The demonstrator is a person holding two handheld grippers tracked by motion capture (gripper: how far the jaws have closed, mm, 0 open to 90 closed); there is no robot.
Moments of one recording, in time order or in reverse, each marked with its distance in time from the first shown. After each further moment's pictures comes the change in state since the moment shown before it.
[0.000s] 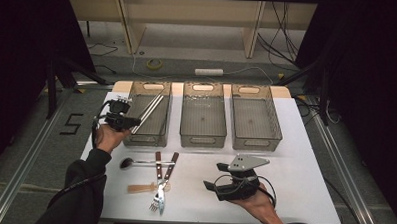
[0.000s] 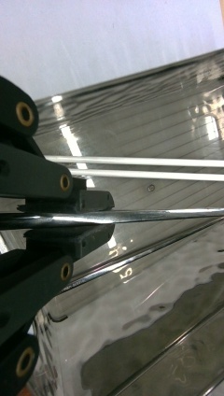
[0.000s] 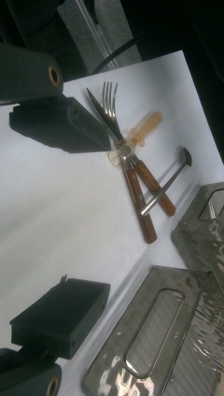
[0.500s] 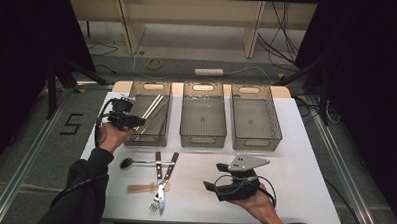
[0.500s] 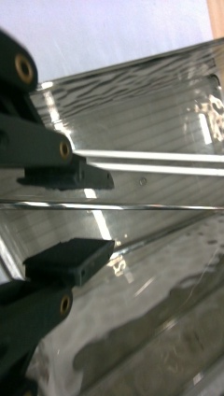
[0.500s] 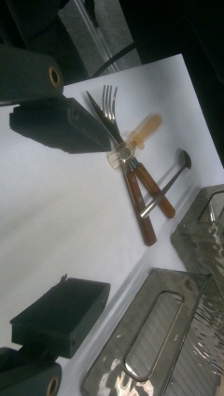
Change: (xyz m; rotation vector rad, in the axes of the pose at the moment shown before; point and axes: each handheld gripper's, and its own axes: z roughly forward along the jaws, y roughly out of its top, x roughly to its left) left arm -0.012 0.005 -0.008 -0.024 0.003 0.017; right arm 0.001 0.000 -0.001 0.002 0.009 0.001
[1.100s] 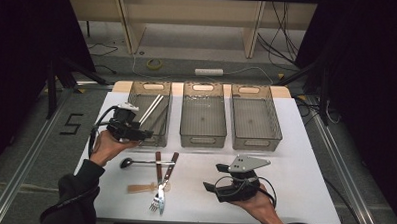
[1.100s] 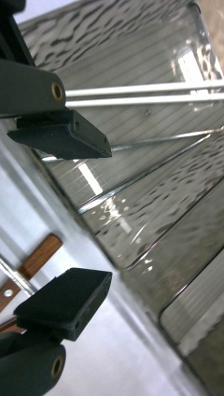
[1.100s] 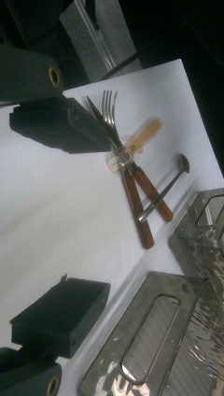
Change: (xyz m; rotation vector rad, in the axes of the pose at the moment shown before) left arm -0.034 -0.019 -0.033 0.014 -0.134 0.185; right arm 0.003 0.001 -0.002 -0.009 0.009 -0.006
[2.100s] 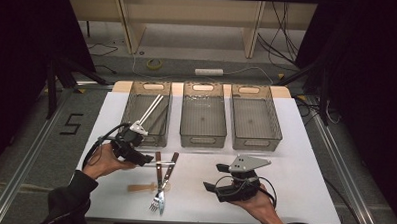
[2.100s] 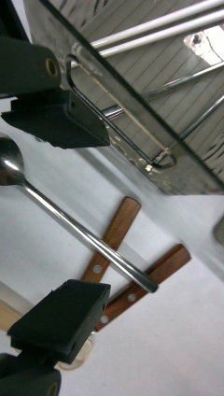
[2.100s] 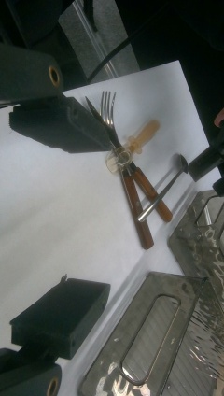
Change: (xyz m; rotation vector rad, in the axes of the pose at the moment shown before) left arm -0.032 -0.031 0.006 0.208 -0.031 0.233; right arm -0.001 -0.001 0.000 -0.004 0.005 0.005
